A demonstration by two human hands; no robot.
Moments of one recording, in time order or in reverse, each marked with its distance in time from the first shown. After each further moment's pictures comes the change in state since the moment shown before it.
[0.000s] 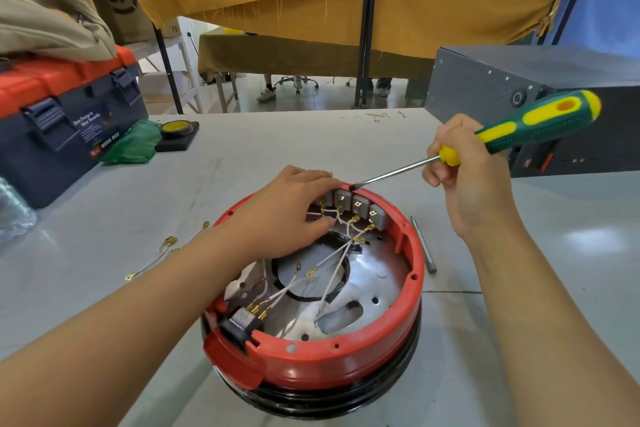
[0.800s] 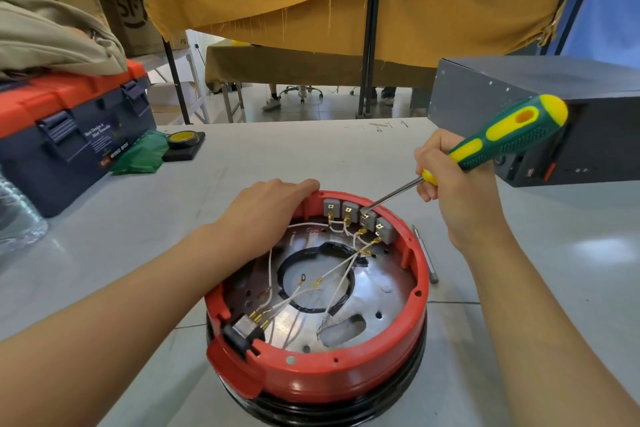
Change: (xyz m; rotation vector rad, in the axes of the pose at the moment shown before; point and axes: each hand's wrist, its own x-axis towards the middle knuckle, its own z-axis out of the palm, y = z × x) left_hand 0.001 -0.021 -0.006 0.279 0.075 -0.080; right_hand -0.007 -0.002 0.007 -0.270 -0.068 -0.083
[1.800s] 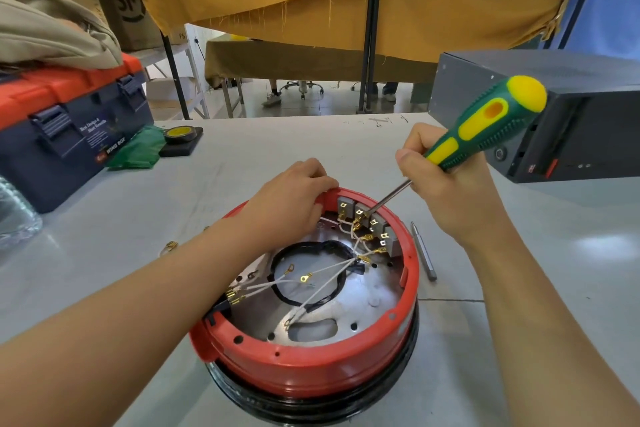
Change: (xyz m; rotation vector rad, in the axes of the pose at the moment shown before) left_hand 0.018 0.021 0.007 -0.234 0.017 0.090; right_hand -0.005 -0.013 0.001 -0.218 -0.209 -0.169
